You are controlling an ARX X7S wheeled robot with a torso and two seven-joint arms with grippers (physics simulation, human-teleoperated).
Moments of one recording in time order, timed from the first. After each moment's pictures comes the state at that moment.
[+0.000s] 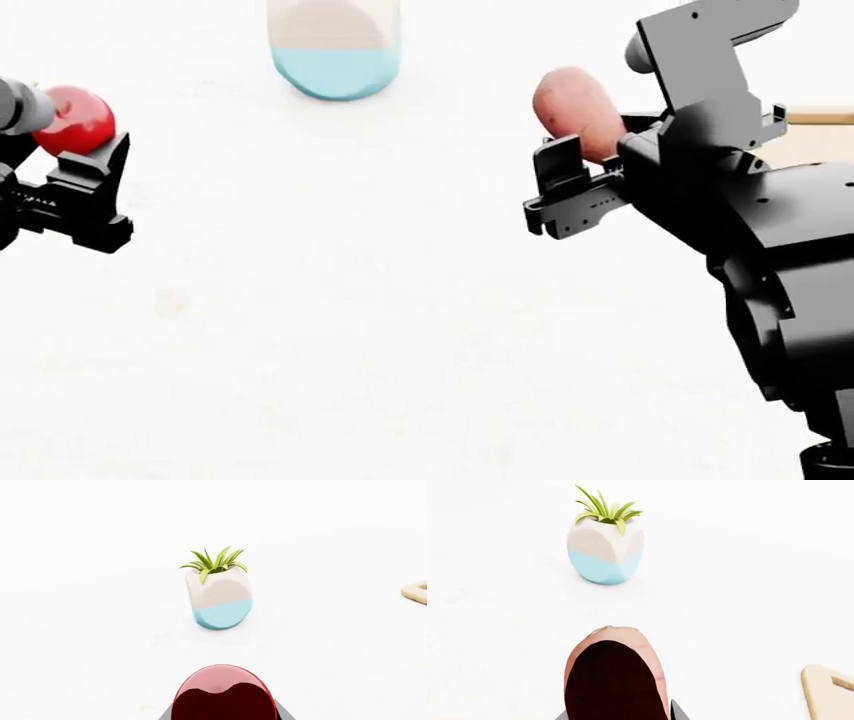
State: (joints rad) left arm -1.17 -0.80 0.80 0.06 -1.17 -0.61 -0.38; right arm 1.20 0.44 -0.37 0.31 0.41 0.94 -0.35
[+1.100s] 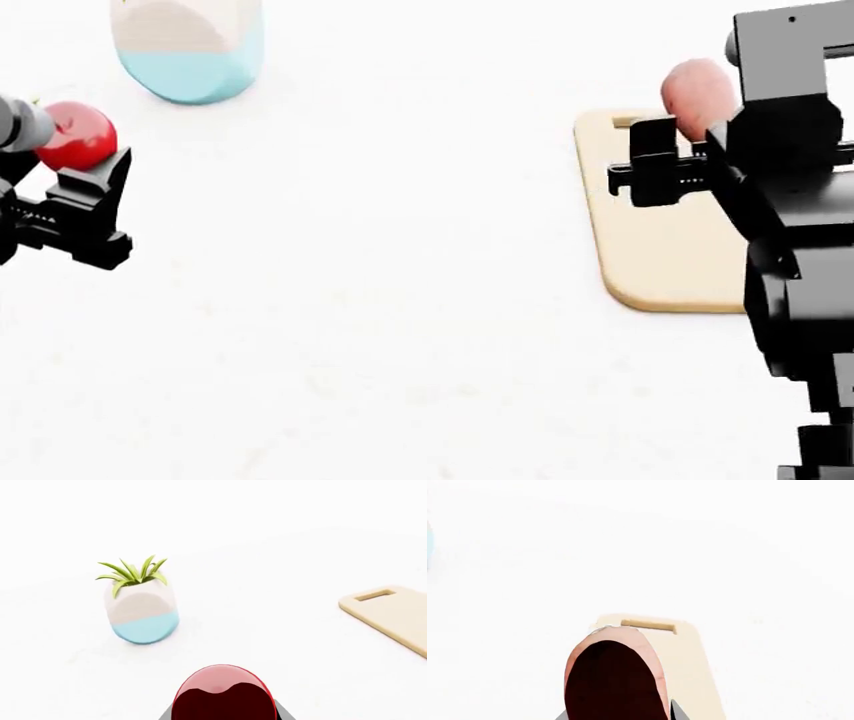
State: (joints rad) left arm -1.15 -0.82 0.79 0.10 -1.19 -0.61 -0.39; right arm 1.24 0.39 -0.29 0.58 0.30 0.83 -0.09
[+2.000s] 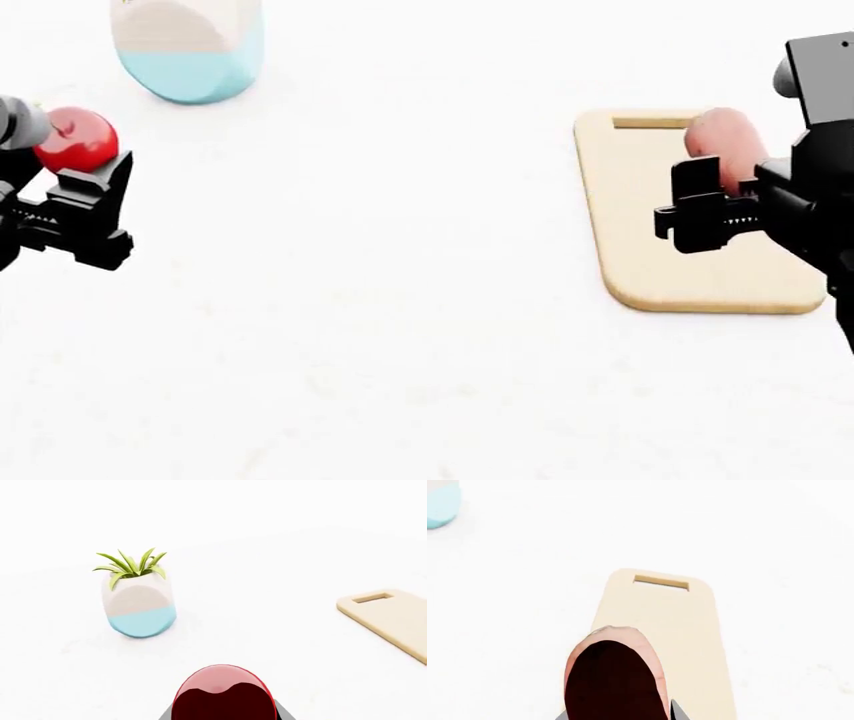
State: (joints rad) left arm -1.13 -0.81 0.78 0.08 -1.22 -0.60 -0.39; right arm 1.25 0.53 -0.35 0.52 0.37 1.02 -0.27
